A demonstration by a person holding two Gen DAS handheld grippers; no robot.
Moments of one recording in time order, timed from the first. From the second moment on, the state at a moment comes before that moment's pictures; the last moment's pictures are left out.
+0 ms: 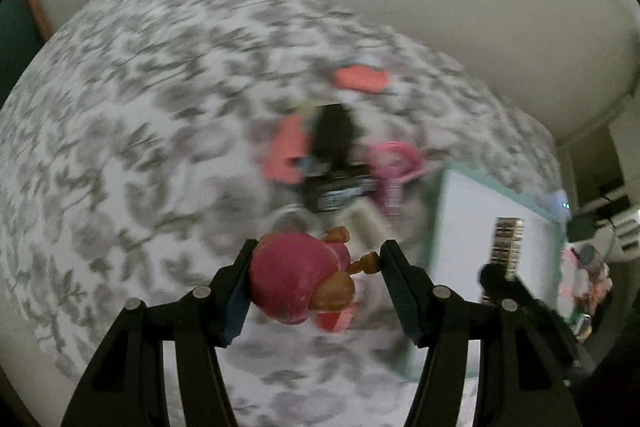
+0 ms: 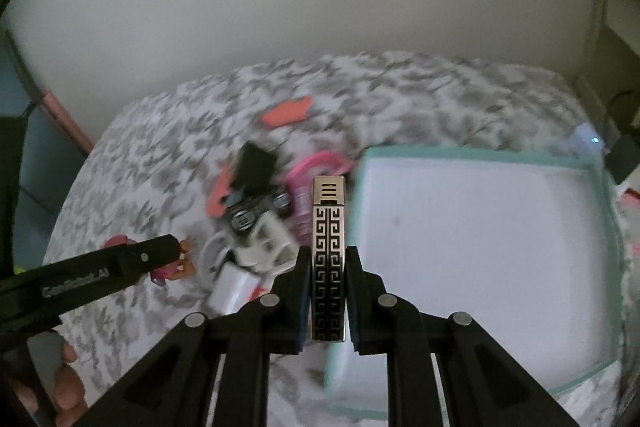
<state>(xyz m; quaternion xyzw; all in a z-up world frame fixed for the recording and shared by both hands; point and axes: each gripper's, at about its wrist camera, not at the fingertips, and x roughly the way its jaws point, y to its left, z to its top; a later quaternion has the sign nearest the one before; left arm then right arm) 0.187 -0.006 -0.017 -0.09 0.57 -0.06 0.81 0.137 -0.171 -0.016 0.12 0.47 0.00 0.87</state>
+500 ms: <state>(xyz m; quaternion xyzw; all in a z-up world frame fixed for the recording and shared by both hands) 0.204 -0.141 -0.006 -0.06 0.55 -0.15 0.82 0.127 -0.289 -0.030 0.16 0.46 -0.17 0.86</state>
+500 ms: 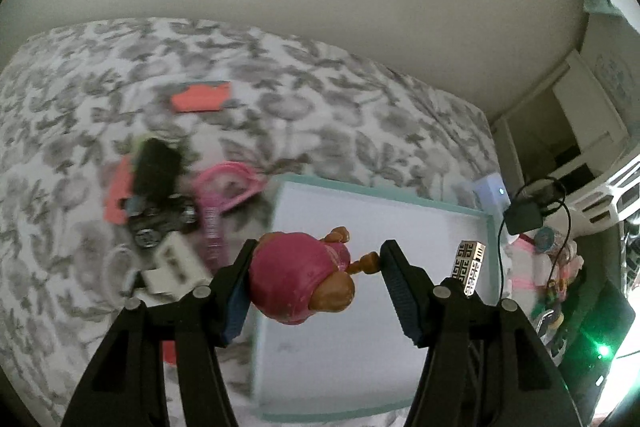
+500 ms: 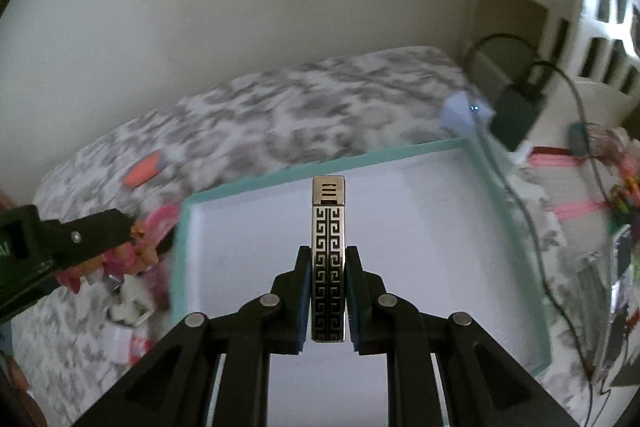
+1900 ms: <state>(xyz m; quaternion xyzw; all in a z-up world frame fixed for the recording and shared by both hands) 0.202 -0.169 -0.054 -0.04 0.58 -0.16 0.80 0.137 -0.305 -0.055 0.14 0.50 -0.19 0.83</state>
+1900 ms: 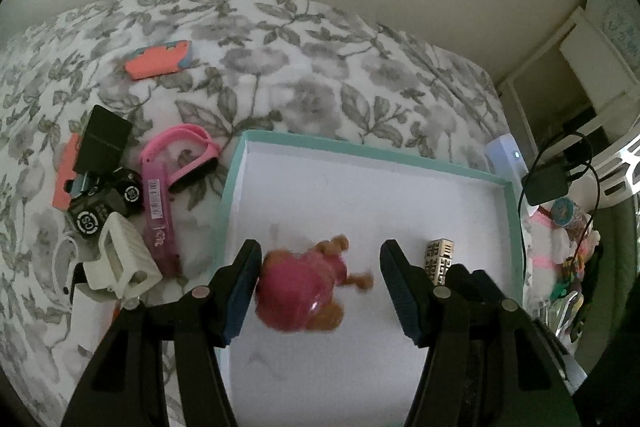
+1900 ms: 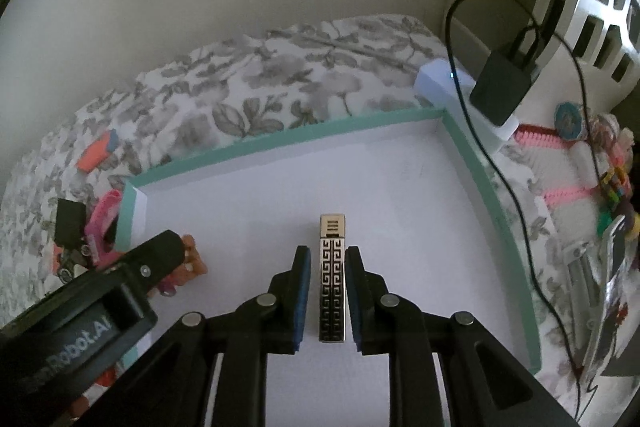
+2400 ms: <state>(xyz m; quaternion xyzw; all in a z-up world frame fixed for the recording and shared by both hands) 0.207 -0.149 -0.054 -0.04 0.57 -0.12 0.81 0.136 -0.304 -0.051 0.13 0.50 -0.20 0.83</state>
